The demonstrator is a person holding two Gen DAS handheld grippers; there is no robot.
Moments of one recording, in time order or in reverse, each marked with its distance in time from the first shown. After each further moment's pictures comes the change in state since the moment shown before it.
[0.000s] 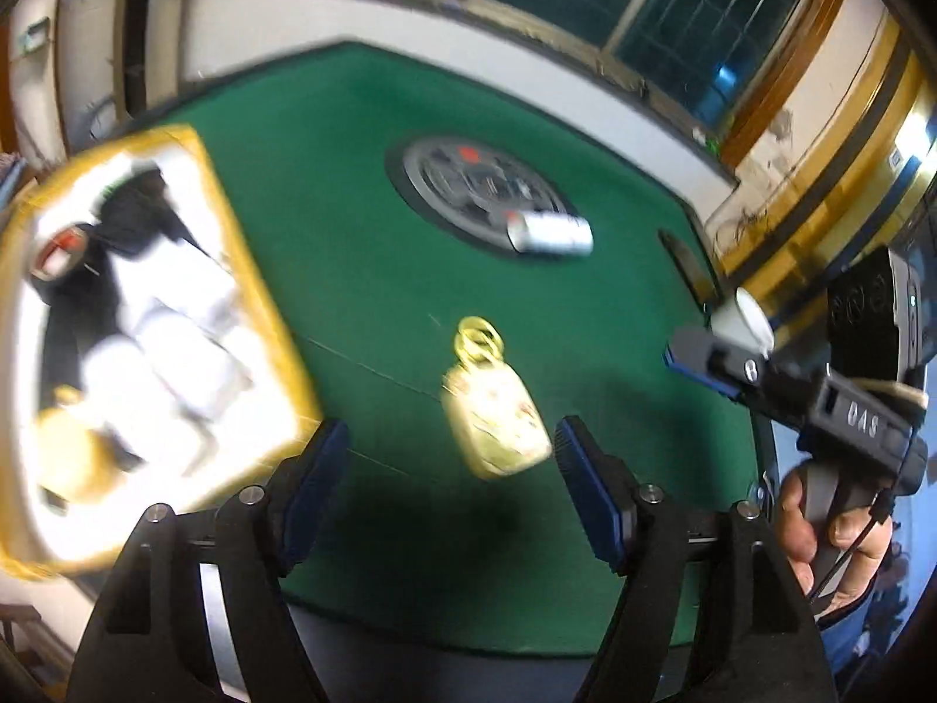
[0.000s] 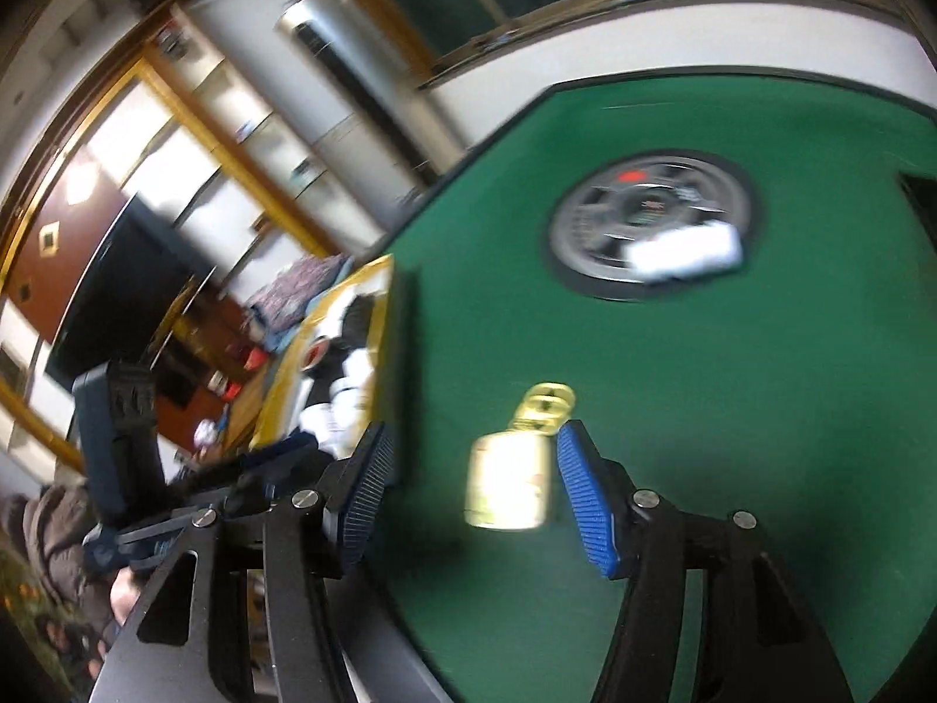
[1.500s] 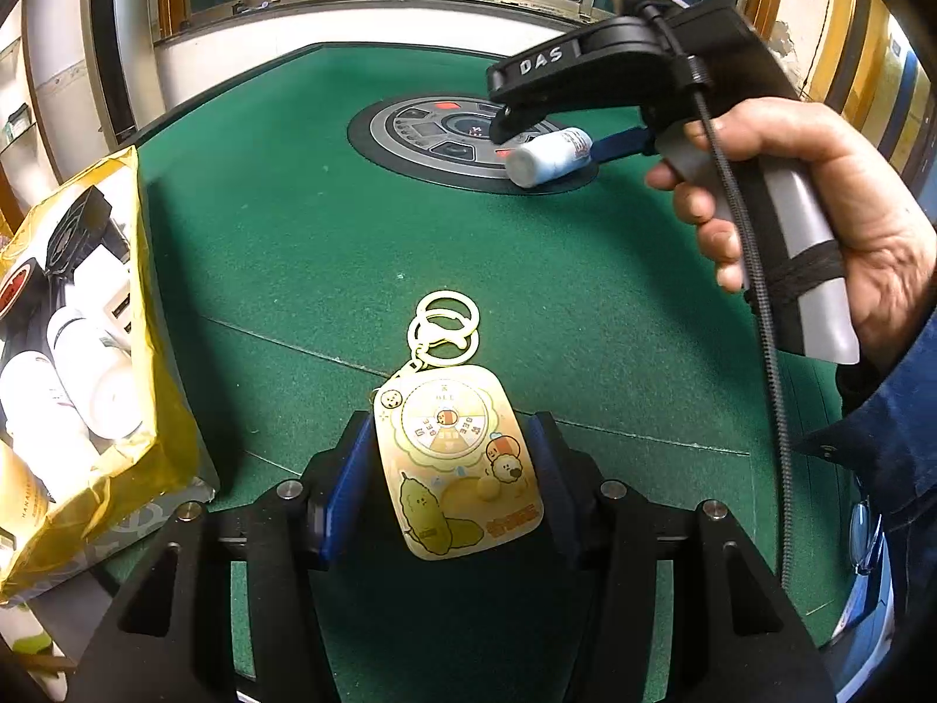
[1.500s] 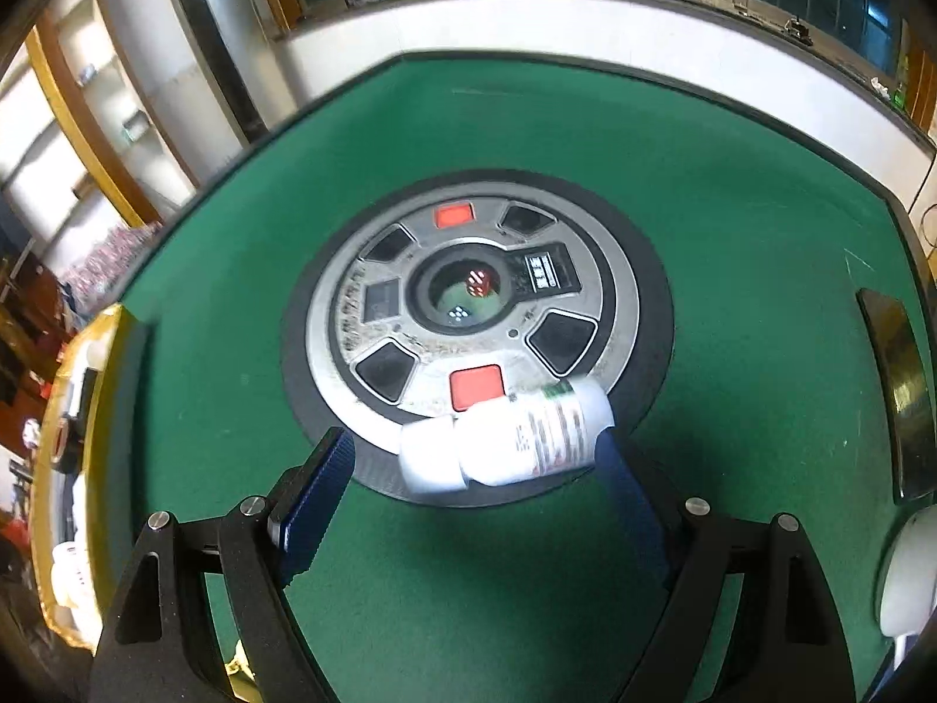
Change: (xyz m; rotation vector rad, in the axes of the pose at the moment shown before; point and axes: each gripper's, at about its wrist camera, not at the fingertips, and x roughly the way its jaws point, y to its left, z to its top) left arm 0.056 -0.032 -0.027 0.171 -0.053 0.142; right arm 0.108 -0.052 0.116 -0.091 0.131 -0.470
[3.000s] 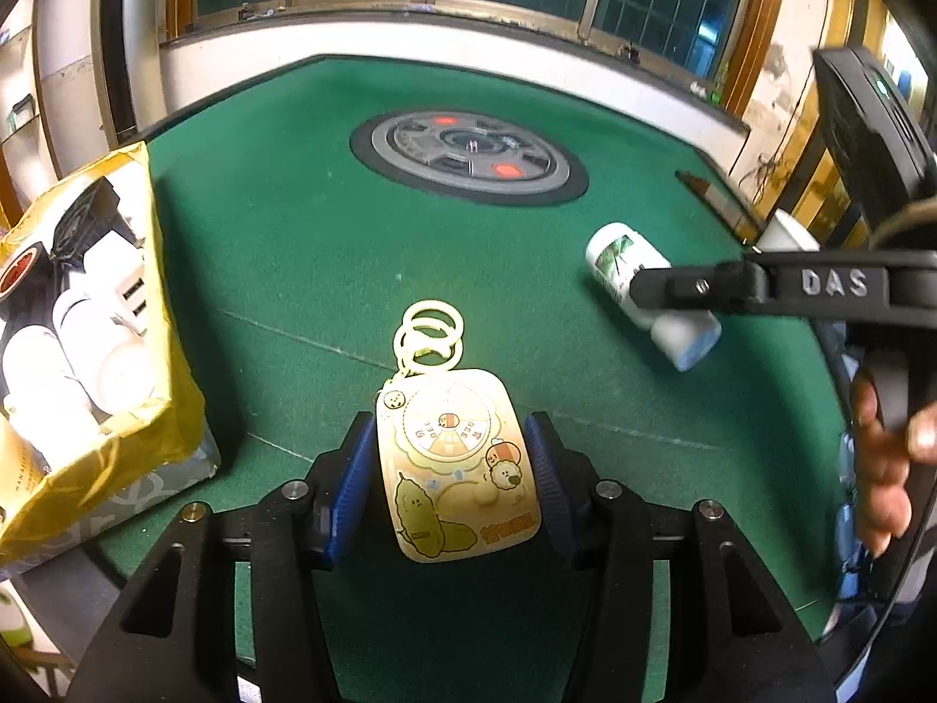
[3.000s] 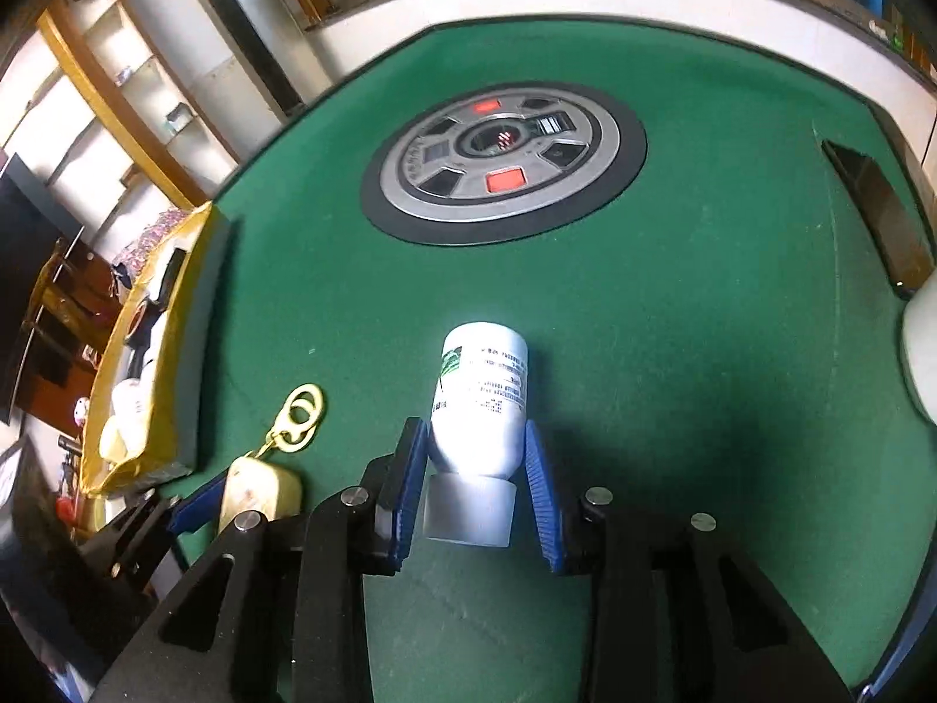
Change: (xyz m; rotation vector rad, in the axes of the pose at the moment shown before) left arm -0.012 0.004 -0.007 -0.026 -0.035 -0.034; right arm -0.080 -0.009 -0.122 0.018 0.010 0.165
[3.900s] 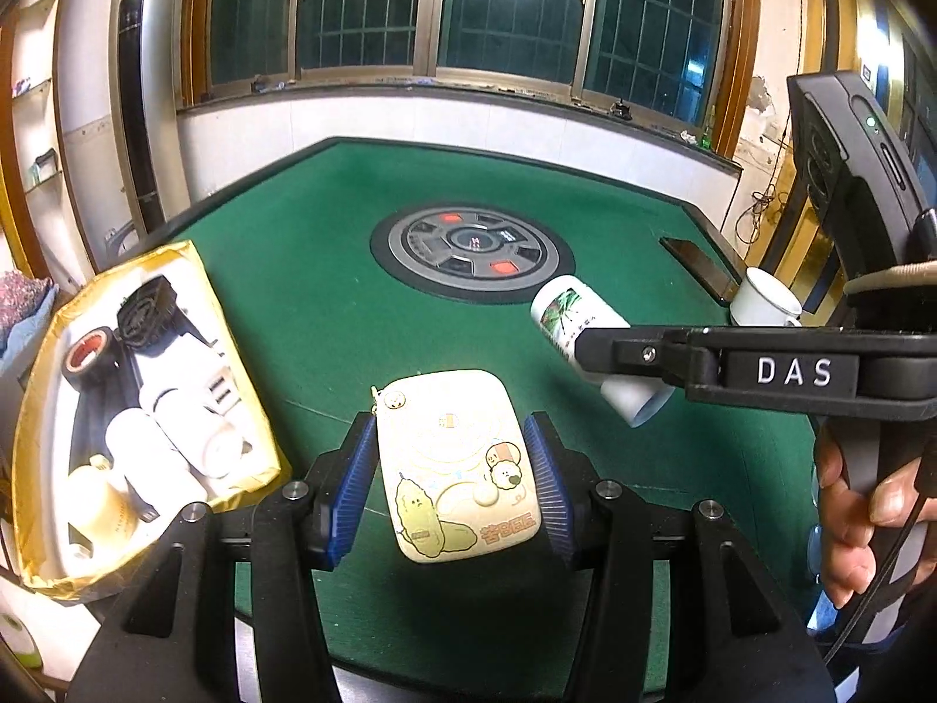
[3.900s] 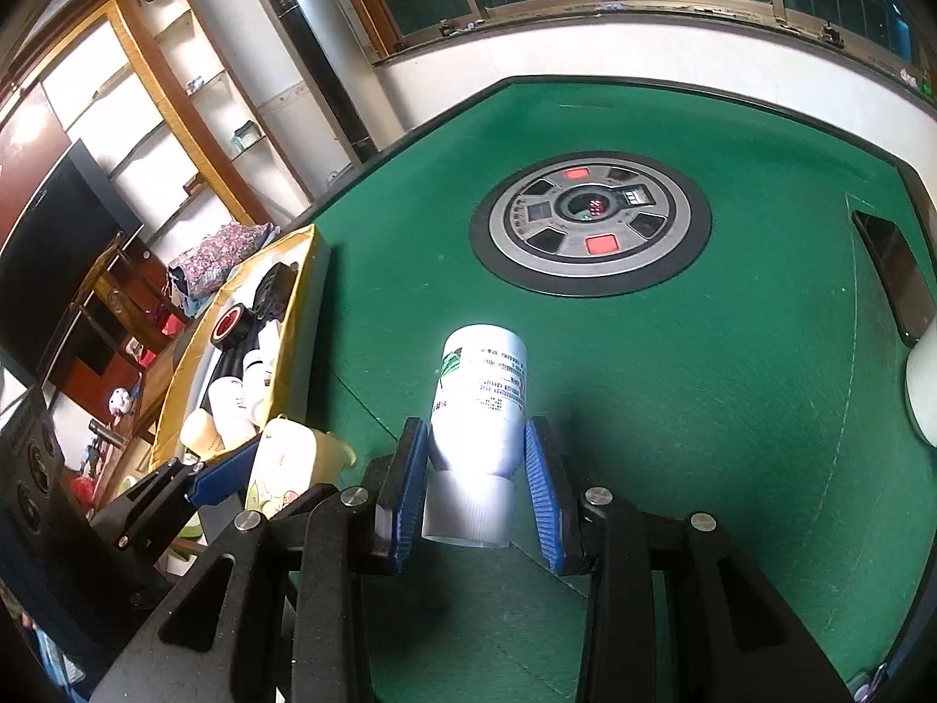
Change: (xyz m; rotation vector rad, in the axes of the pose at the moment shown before) left arm -0.053 -0.006 0.021 0.048 -0.161 0.052; right arm -0.024 0.050 -0.003 -0.083 -0.107 0.091
